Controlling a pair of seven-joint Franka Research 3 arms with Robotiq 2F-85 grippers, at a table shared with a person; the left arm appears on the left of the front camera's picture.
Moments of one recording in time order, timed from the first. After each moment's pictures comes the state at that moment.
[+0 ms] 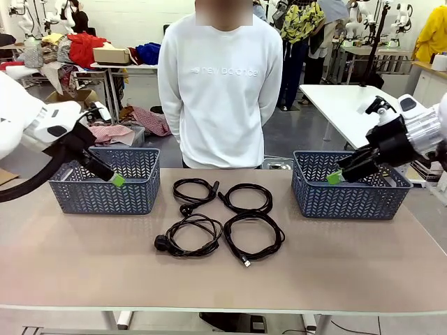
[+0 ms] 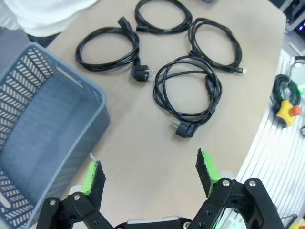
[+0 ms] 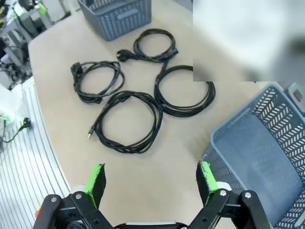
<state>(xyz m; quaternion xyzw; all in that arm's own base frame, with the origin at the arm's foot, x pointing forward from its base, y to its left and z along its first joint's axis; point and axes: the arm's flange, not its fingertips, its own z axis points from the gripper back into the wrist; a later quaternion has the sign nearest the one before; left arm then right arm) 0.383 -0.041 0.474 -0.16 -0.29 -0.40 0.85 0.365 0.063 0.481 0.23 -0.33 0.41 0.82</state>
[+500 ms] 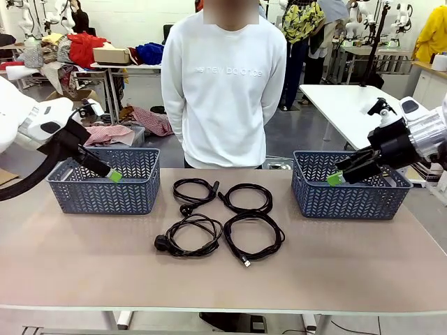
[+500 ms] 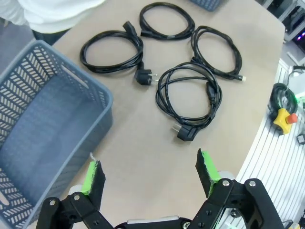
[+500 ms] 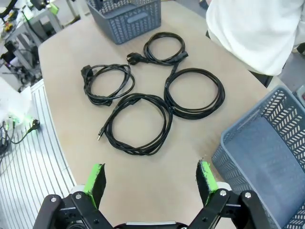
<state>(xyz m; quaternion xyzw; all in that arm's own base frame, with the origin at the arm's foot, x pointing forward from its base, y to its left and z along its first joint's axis) 0.386 -0.031 0.476 -0.18 -0.30 -0.39 0.86 0.362 0.063 0.478 0.25 -0.33 0.41 0.81</state>
